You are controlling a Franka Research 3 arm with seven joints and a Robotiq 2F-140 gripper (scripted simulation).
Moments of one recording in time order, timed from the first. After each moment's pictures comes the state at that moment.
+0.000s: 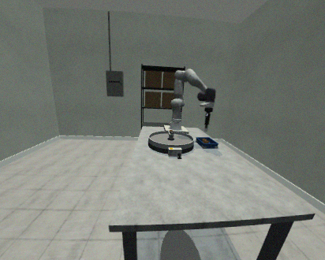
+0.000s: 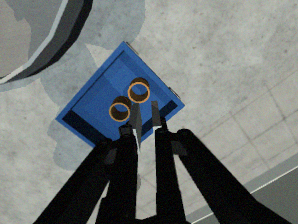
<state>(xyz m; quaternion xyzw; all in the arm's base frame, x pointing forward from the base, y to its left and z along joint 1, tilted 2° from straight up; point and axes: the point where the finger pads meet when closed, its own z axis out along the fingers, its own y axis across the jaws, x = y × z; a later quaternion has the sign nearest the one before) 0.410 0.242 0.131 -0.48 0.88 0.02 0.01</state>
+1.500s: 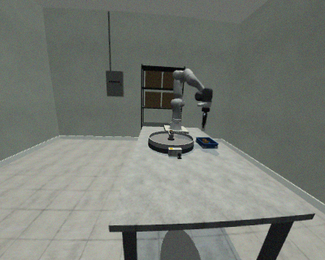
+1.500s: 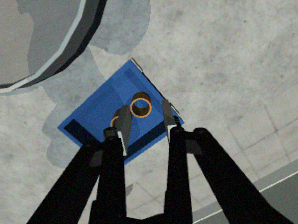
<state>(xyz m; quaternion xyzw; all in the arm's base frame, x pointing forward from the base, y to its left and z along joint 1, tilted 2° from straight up) 0.396 0.217 0.129 -0.51 0.86 0.02 0.00</state>
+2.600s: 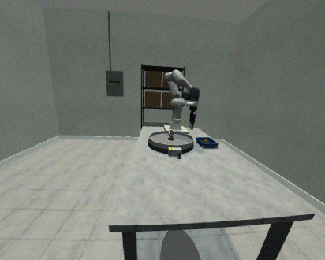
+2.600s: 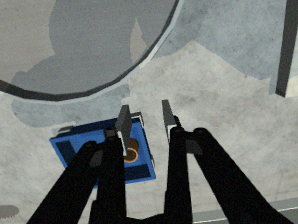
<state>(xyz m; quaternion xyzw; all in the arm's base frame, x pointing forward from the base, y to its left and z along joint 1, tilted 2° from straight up) 0.362 0.103 0.127 -0.70 0.71 0.01 0.02</state>
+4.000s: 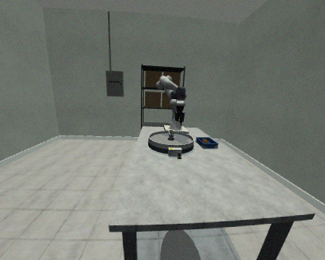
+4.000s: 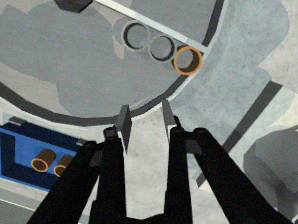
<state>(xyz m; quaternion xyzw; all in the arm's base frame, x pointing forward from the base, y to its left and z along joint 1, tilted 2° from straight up) 0.322 -0.022 0.125 -0.88 0.48 0.01 0.02</state>
